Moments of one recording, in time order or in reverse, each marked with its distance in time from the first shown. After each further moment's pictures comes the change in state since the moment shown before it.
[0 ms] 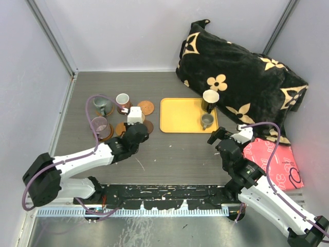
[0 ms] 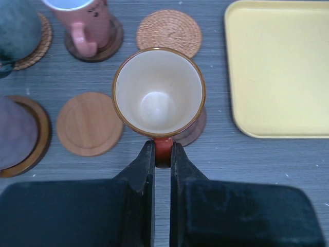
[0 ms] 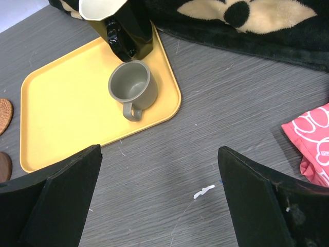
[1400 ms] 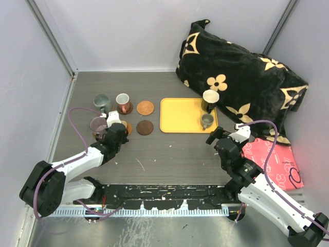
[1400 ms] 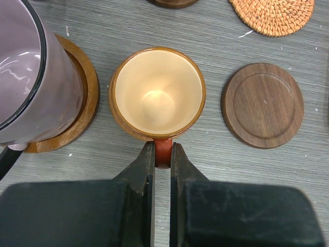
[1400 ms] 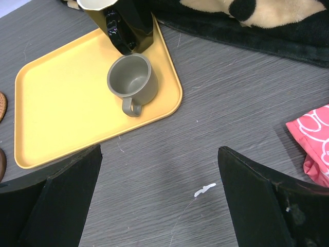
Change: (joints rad) left arm 0.380 -0.108 -0.269 0.106 0.277 -0.043; right arm 0.000 0.050 0.000 0.018 -0.016 -0.002
